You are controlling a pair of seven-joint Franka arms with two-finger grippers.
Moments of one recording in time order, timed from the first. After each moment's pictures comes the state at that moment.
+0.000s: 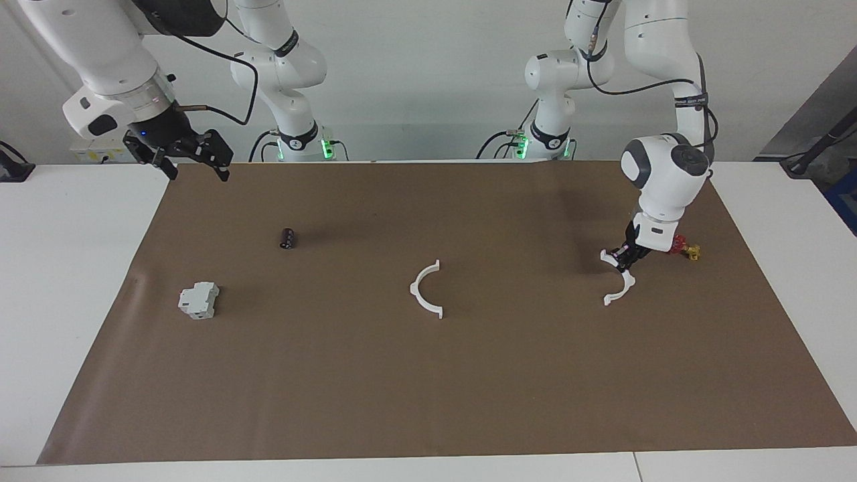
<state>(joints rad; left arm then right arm) 0.04 0.11 -0.02 -2.30 0.00 2.49 -0.31 0.10 0.02 -0.15 -1.52 0.02 1.46 0.05</state>
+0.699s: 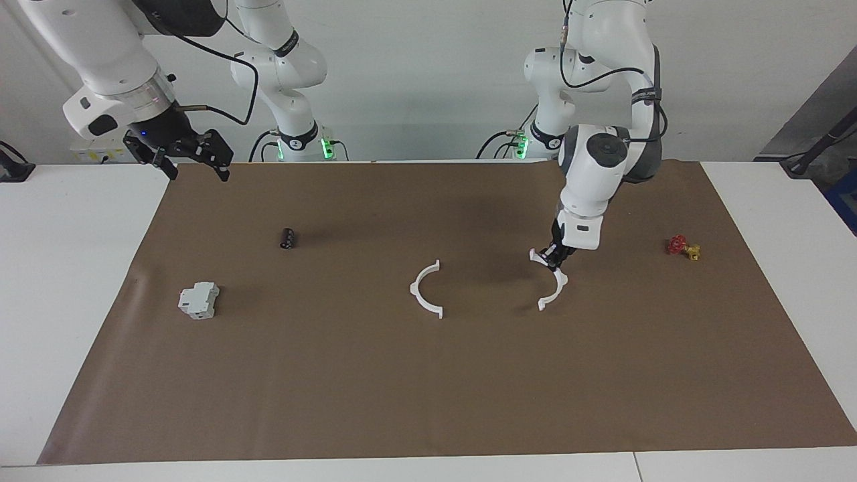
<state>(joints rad) -0.32 0.11 -0.03 -2.14 0.00 2.34 -0.88 0.10 0.02 -0.15 -1.52 0.02 1.46 0.05</state>
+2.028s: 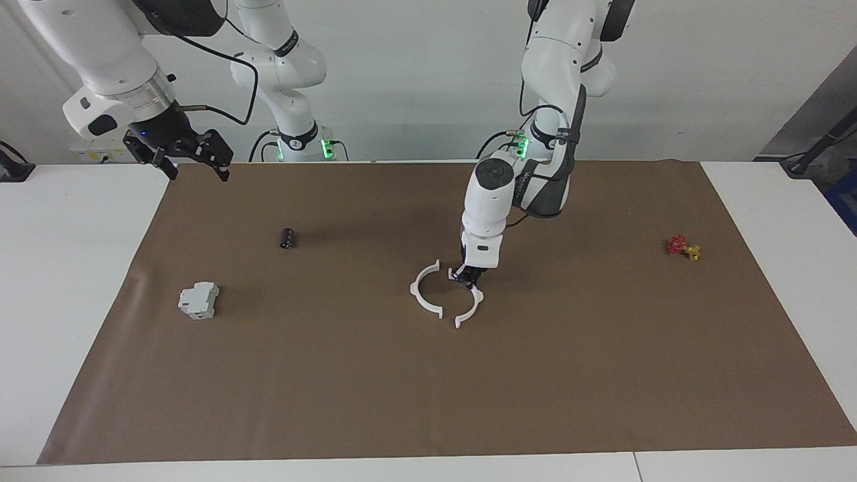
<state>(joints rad) -0.57 0.39 -0.03 -1.92 0.04 2.43 -1.20 0.10 0.02 -0.15 -1.52 0.02 1.46 0.05</state>
